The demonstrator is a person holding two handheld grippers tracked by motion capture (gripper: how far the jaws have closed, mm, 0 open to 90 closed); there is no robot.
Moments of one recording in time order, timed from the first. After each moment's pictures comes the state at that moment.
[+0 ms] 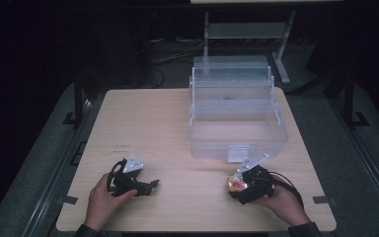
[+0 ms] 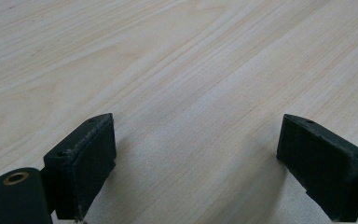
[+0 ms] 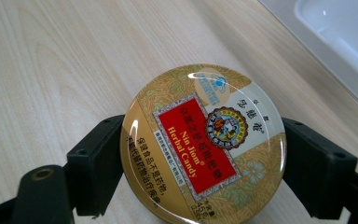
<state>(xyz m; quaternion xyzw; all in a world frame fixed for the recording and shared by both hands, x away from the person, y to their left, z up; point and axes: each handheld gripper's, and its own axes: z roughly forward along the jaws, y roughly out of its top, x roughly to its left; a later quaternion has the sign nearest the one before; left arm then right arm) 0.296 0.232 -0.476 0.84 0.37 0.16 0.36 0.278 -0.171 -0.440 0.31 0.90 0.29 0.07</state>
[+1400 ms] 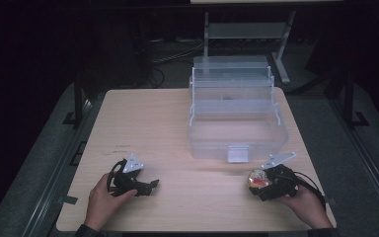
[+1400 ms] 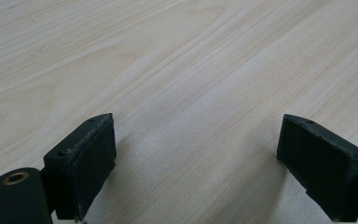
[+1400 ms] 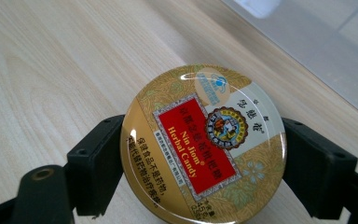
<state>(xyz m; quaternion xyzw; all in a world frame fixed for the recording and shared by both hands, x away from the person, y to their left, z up) 0.296 0.231 -0.476 0.84 0.37 0.16 0.36 0.275 -0.228 -0.435 0.37 0.88 0.28 0.09</state>
